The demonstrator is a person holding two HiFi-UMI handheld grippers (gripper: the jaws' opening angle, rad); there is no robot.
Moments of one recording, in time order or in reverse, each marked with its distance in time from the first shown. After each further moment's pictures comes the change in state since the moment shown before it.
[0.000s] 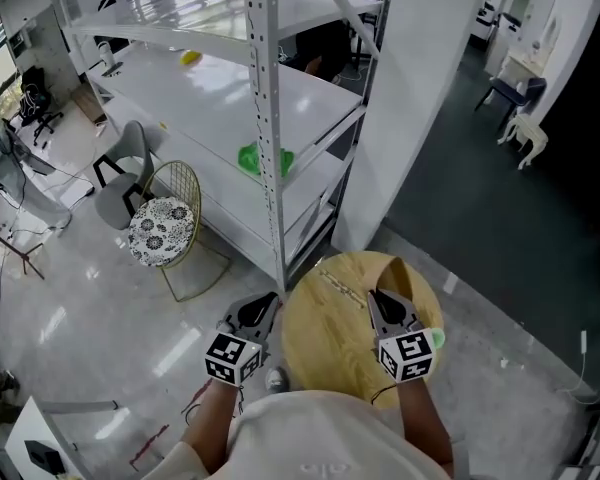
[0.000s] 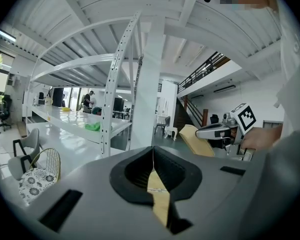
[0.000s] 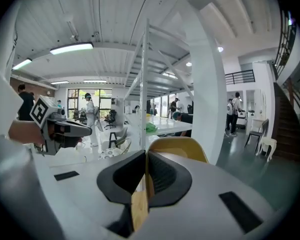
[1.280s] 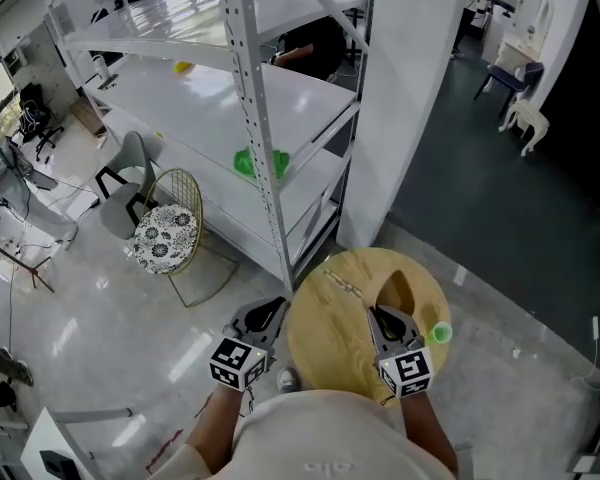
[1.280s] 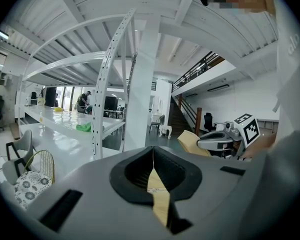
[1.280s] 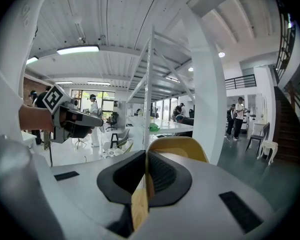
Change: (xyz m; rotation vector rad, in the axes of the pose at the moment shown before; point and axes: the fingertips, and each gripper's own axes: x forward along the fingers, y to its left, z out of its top) left arm 0.008 -0.020 0.005 0.025 0.015 -0.067; right arm -0.023 0.014 -0.031 -0.039 -0.055 0.009
